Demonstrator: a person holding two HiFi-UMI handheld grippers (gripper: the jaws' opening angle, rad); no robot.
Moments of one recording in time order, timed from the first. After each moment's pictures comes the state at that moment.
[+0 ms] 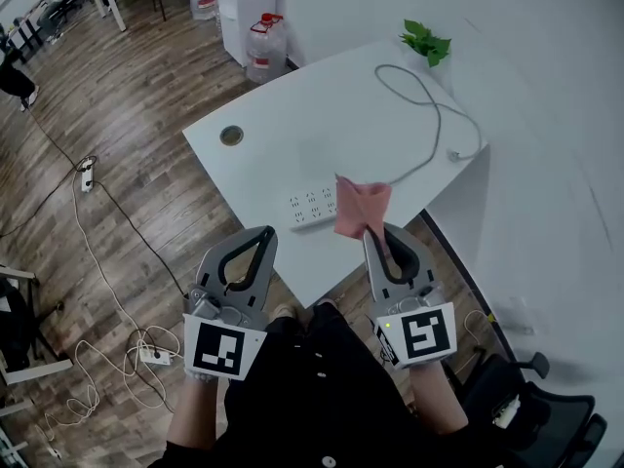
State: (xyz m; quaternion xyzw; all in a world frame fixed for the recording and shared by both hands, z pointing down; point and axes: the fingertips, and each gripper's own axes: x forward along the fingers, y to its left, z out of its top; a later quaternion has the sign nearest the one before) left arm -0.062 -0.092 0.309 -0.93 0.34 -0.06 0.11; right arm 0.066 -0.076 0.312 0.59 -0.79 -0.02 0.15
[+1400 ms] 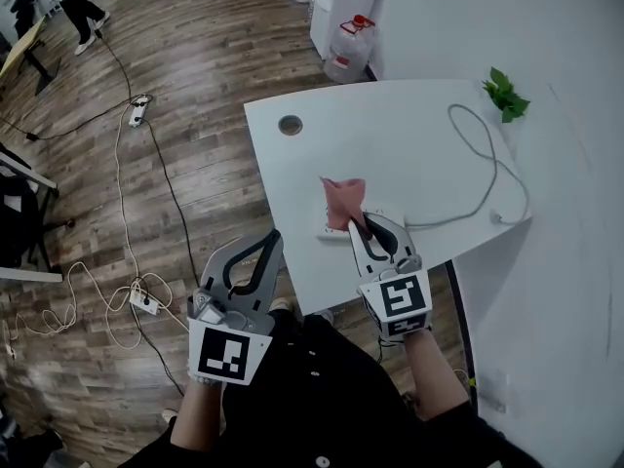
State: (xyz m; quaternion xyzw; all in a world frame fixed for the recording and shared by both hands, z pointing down) left arm -0.096 -0.099 0.315 -0.86 0.49 -0.10 0.09; right arm 0.015 -0.159 0.403 0.41 -0.88 0.01 0.23
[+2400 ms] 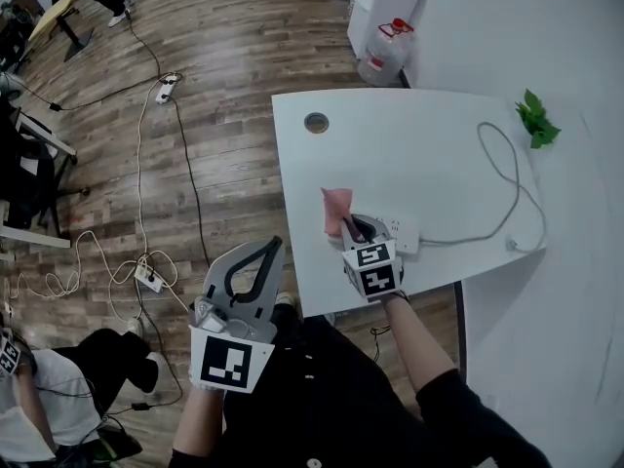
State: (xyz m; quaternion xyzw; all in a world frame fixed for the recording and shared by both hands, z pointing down) left arm -0.105 -0.098 0.324 -0.82 0.55 -0.12 0.08; right arm -0.007 -0.199 0.555 0.35 -0.86 0.13 0.34
